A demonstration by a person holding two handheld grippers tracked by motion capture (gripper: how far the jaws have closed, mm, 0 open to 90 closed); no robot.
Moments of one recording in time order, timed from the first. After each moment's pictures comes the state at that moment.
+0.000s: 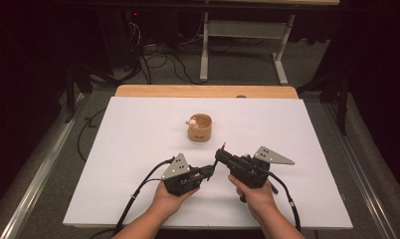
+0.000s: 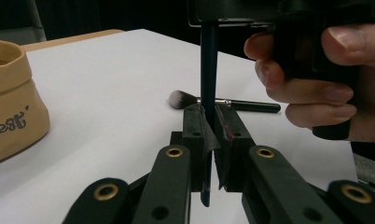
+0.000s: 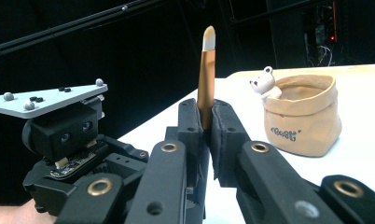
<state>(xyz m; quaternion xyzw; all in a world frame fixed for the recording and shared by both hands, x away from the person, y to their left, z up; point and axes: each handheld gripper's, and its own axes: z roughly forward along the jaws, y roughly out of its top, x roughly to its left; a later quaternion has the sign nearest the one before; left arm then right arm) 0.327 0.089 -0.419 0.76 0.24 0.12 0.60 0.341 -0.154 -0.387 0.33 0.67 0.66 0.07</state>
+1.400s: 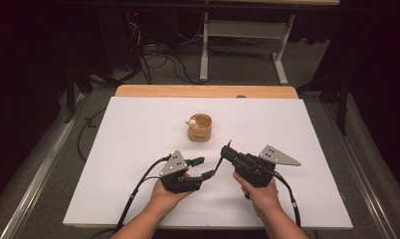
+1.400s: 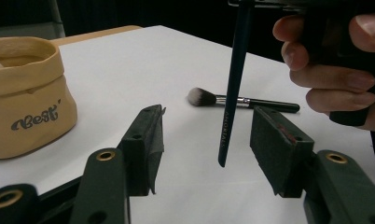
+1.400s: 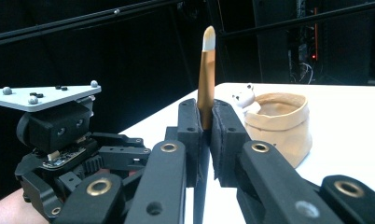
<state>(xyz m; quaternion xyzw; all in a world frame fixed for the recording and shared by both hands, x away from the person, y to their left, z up) 0.333 0.097 -0.416 0.76 0.27 0.13 0.58 0.340 -0.165 -0.380 0.32 0.67 0.66 0.12</state>
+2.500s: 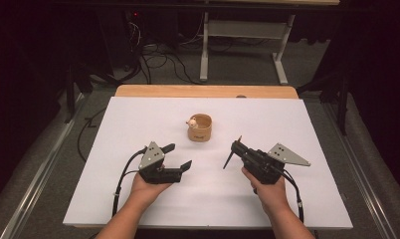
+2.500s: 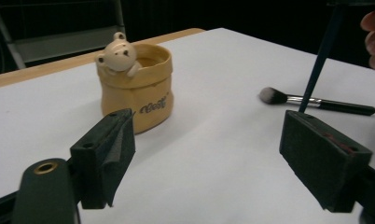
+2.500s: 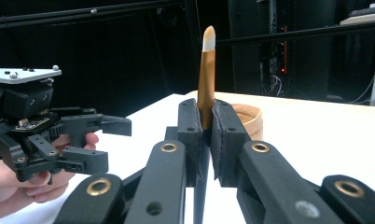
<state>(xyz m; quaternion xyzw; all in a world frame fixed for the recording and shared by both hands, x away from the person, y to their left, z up) 0.341 0.152 -0.403 0.74 0.33 0.21 0.55 0.345 -0.184 -0.375 0.32 0.67 0.65 0.18</state>
